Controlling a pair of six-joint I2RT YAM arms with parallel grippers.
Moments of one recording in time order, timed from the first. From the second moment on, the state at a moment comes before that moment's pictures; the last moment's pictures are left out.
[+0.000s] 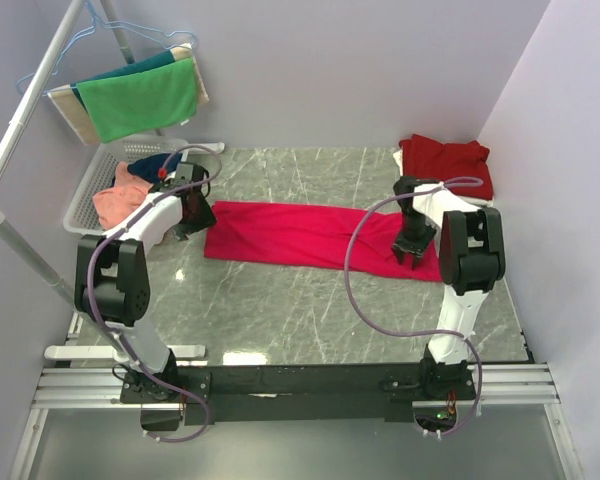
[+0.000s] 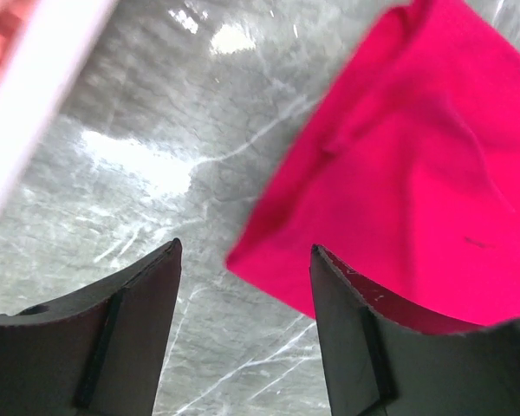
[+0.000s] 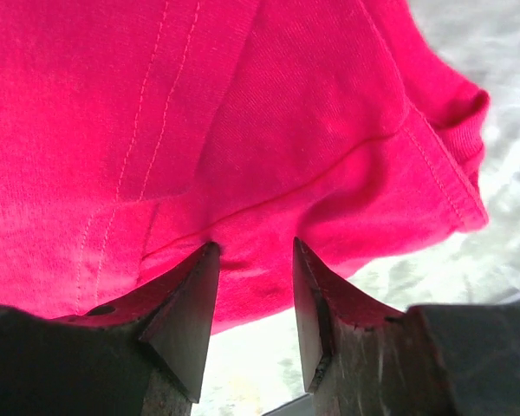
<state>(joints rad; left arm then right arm) -0.16 1.73 1.27 -0.65 -0.27 -0.64 0.09 1.99 1.40 -1.04 0.24 0.70</state>
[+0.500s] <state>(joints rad) -0.16 1.82 1.21 -0.53 -0.03 -0.65 0.07 1.99 1.38 -1.06 0.28 0.70</state>
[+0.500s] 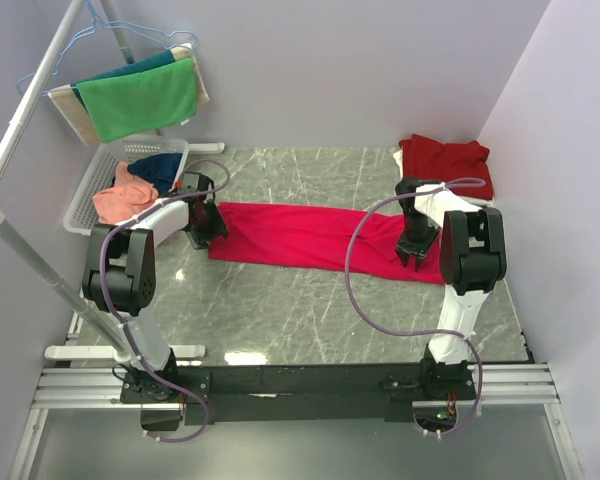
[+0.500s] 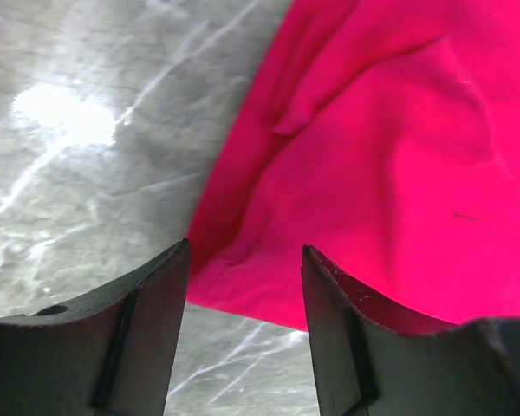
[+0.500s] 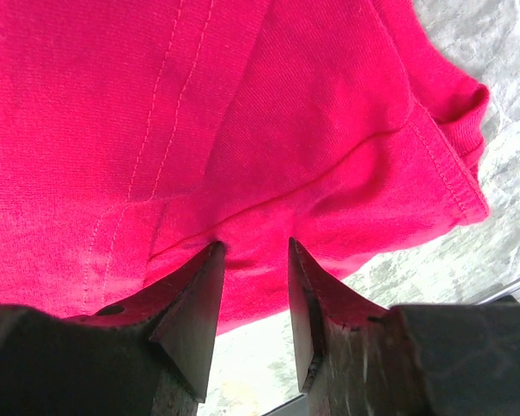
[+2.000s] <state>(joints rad) -0.21 1.80 1.25 -0.64 -0.16 -0.65 0.08 1.99 1.38 -1.04 0.28 0.69</state>
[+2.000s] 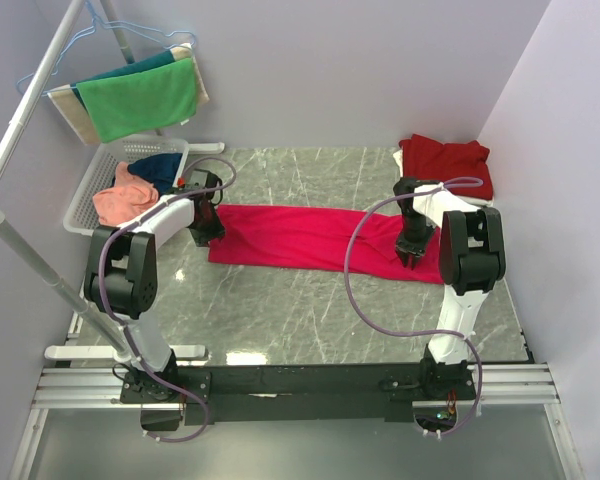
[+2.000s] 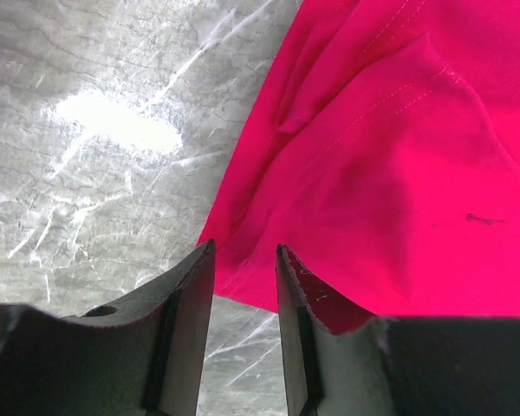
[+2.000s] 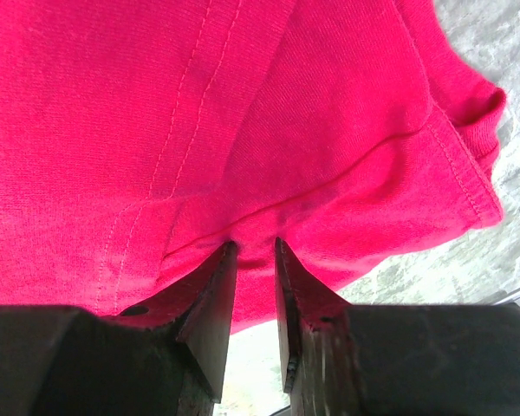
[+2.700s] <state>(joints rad) -0.21 1.88 1.25 -0.59 -0.15 -0.65 0.08 1.99 1.38 -1.04 0.28 0.68</state>
